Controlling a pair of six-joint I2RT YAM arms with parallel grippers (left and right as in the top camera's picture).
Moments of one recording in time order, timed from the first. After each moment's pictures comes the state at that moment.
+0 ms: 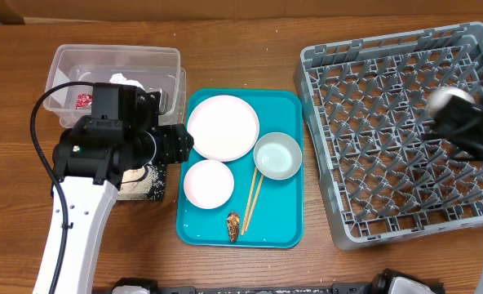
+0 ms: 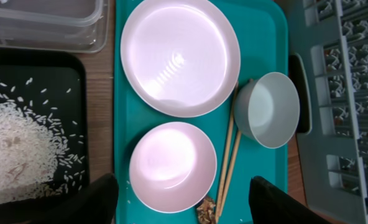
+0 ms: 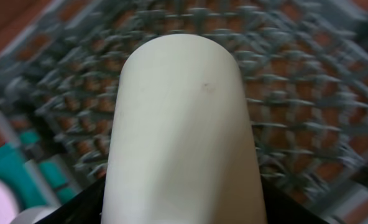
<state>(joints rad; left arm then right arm) -0.10 1.28 1.26 -1.05 0.29 -0.21 -0.35 1.32 1.44 -1.15 0.00 0.30</state>
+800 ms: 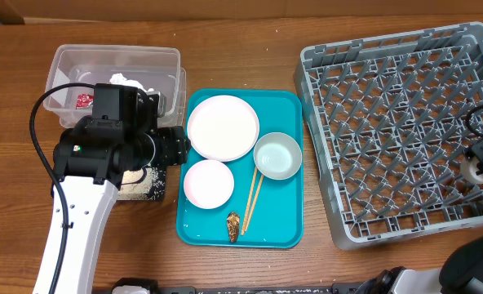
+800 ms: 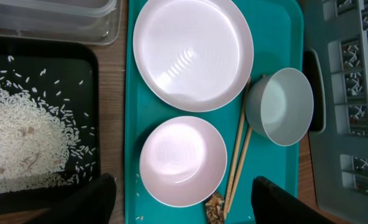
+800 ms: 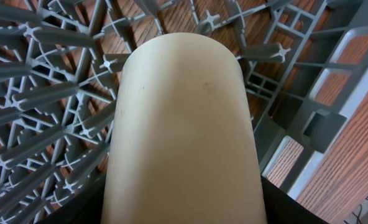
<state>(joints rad) -0.10 1.28 1.26 -1.08 0.26 -0.21 -0.63 1.60 1.41 -1.23 0.07 0.38</state>
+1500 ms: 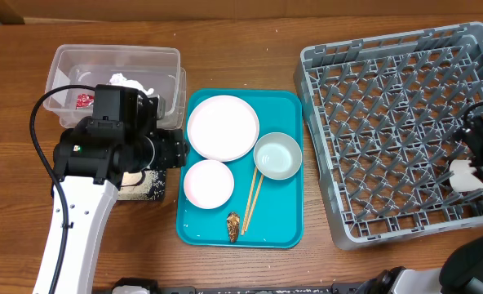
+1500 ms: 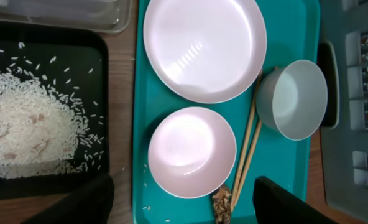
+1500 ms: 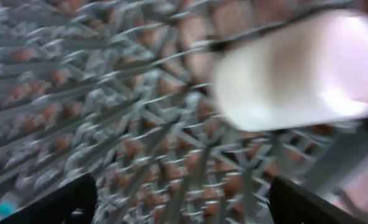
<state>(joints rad) -0.10 1.28 1.26 -1.11 0.23 -0.21 -0.62 1.60 1.41 -1.20 -0.19 0.33</state>
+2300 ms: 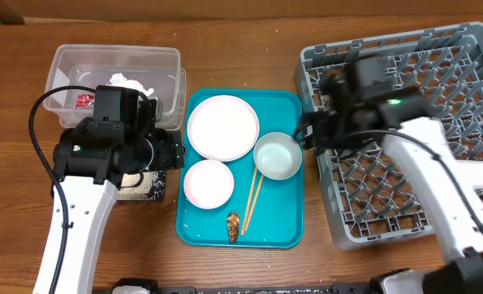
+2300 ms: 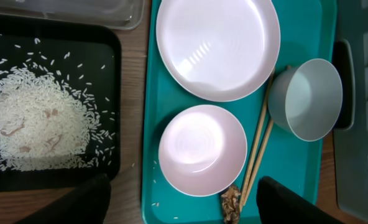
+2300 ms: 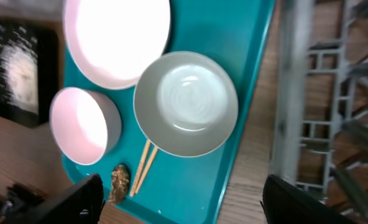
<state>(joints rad) -0.10 1.28 1.26 -1.13 0.19 -0.21 0.31 1.58 1.41 -1.11 -0.32 0.25</state>
